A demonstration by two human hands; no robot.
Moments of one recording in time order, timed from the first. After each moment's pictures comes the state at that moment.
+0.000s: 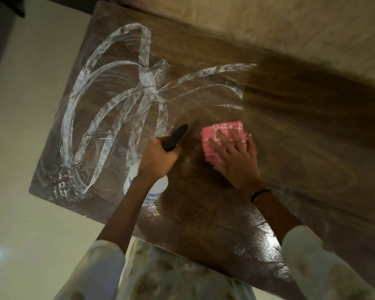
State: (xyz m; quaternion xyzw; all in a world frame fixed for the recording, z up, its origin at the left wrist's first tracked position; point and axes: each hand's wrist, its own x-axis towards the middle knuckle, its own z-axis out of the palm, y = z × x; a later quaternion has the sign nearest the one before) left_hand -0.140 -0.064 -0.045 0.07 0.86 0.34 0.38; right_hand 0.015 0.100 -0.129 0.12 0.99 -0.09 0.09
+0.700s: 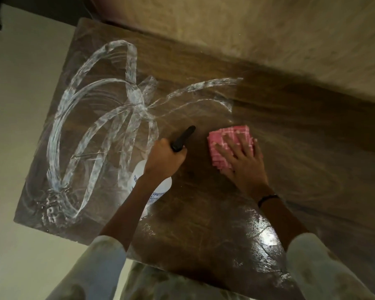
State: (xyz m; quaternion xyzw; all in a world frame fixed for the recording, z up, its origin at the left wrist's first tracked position) left_hand -0.162 -0.015 -0.060 0.12 0.86 0.32 0.38; right_hand 0.021 0.140 -0.130 0.16 0.98 -0.05 0.11
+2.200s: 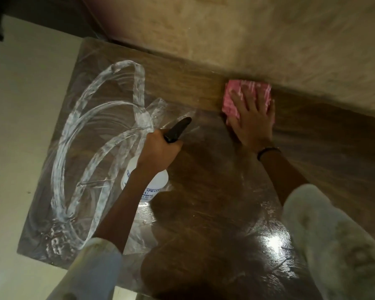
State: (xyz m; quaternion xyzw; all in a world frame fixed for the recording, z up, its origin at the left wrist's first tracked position) left_hand -0.251 0.014 -0.050 0.08 0.86 0.32 0.39; right_hand -0.134 0.226 -0.130 0.30 0.94 -0.10 0.09
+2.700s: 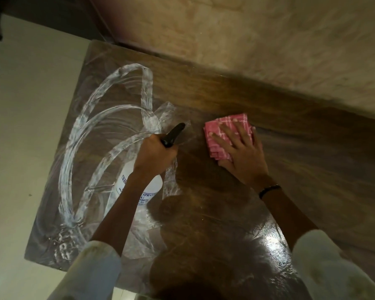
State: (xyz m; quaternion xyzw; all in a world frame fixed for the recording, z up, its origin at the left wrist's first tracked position) left_hand -0.274 -0.005 -0.055 0.11 0.87 0.29 0.38; right_hand -0.099 0.163 -0.135 0.14 0.98 -0.06 0.11
